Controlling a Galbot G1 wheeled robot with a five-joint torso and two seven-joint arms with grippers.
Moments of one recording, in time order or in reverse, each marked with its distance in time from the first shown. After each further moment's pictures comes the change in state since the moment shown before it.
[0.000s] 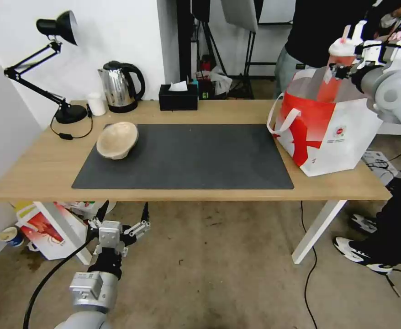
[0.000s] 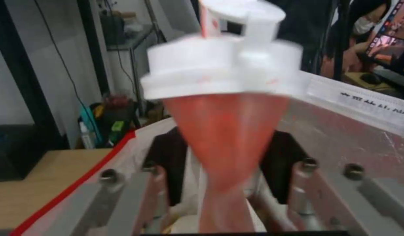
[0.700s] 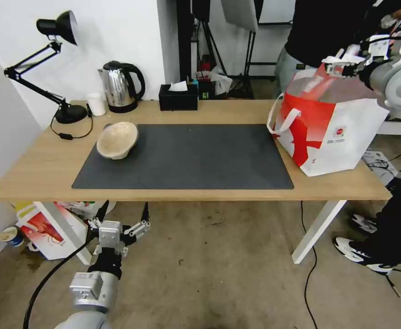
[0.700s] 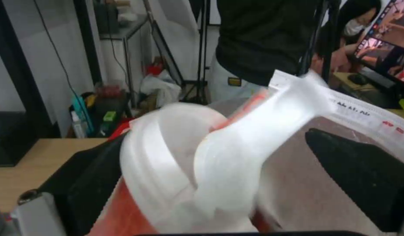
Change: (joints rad) left arm 0.000 0.000 0.000 0.000 0.000 0.000 0.000; right arm 0.016 -0.047 0.000 0.056 0.029 -0.070 0.034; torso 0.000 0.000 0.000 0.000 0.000
